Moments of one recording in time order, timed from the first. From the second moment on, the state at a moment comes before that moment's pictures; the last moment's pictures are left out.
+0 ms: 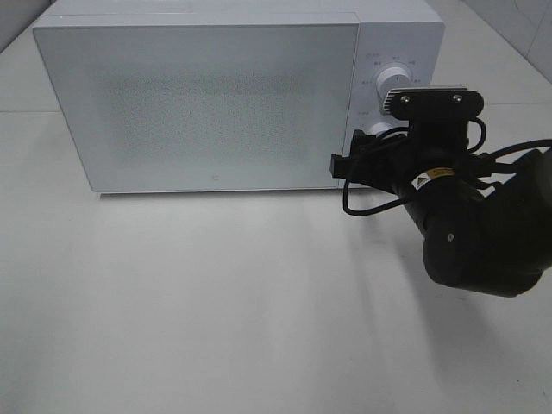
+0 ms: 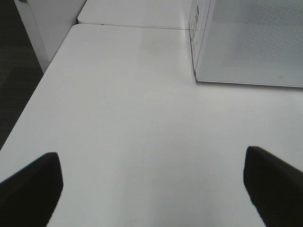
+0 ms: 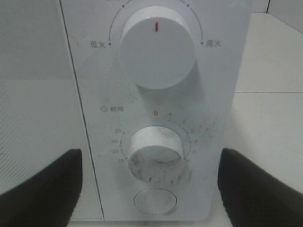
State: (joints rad) left arm 0.02 0.00 -0.50 0.00 1.04 -0.05; right arm 0.60 1.91 -0.61 0.68 -1.14 -0.23
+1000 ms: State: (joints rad) left arm 0.02 0.00 -0.50 0.00 1.04 -0.05; right arm 0.55 2.00 -0.70 0.62 -1.11 -0.22
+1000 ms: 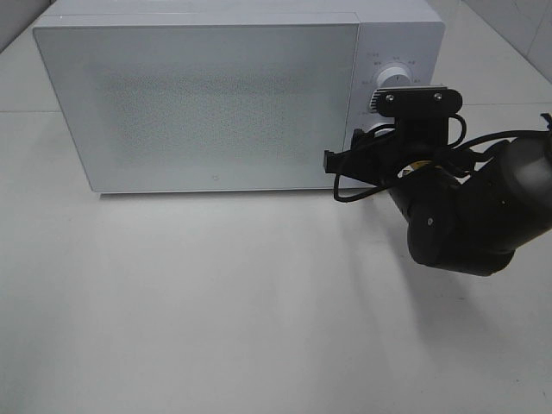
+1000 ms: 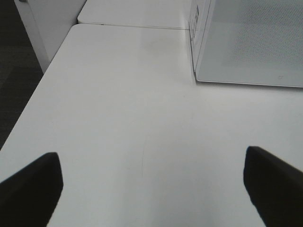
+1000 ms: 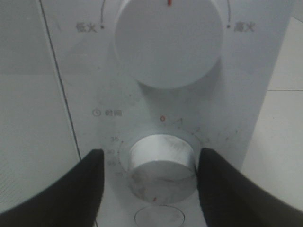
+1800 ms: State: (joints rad) left arm 0.02 0.00 -0.50 0.00 1.04 -0.05; right arm 0.55 2.00 -0.70 0.63 -1.11 -0.22
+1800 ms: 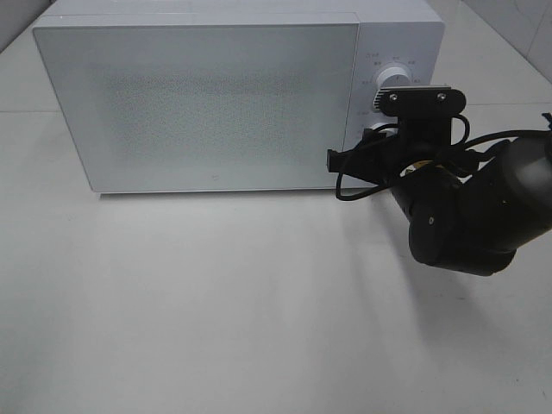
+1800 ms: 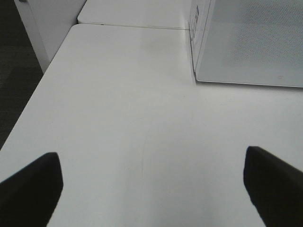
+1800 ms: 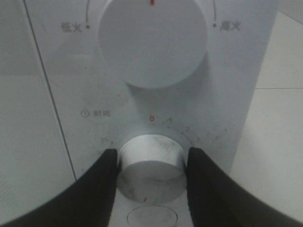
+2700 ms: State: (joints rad) left arm 0.02 0.00 -0.50 0.00 1.04 -0.05; right arm 0.55 2.00 -0.70 0.64 -1.11 0.49
